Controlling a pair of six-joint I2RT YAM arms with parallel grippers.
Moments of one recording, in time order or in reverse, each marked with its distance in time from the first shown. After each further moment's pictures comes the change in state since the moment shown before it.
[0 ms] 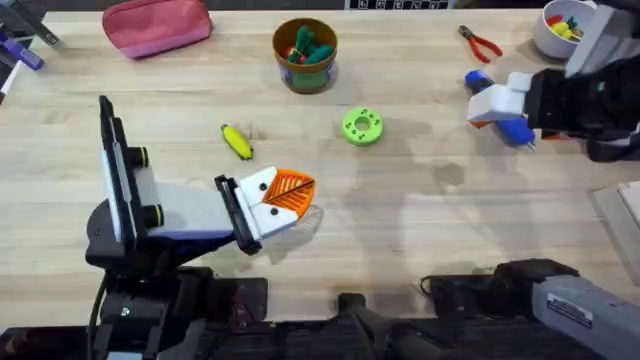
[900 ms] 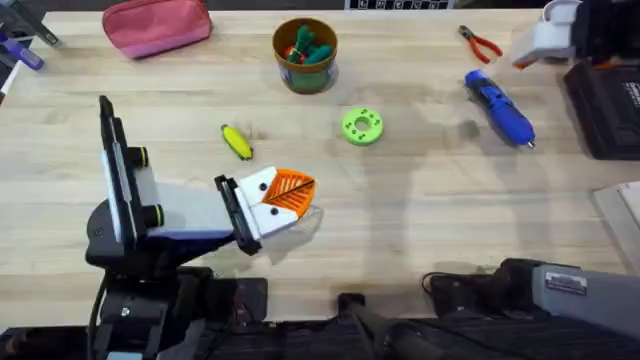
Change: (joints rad) left arm 0.000 0.000 0.000 0.000 0.000 0.000; right arm -0.234 0.282 0.285 0.109 0.001 -0.376
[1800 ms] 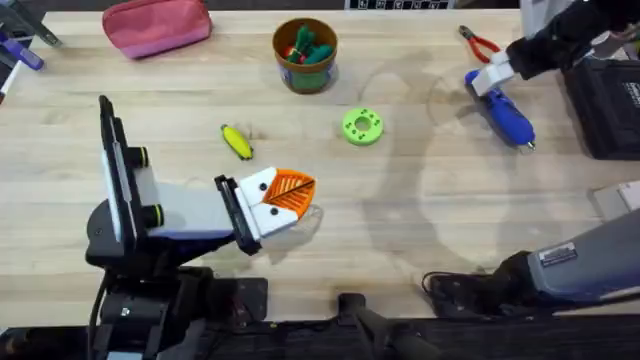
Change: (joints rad) left arm 0.000 0.000 0.000 0.000 0.000 0.000; right arm -0.027 0.409 0.030 0.180 0.000 -0.416
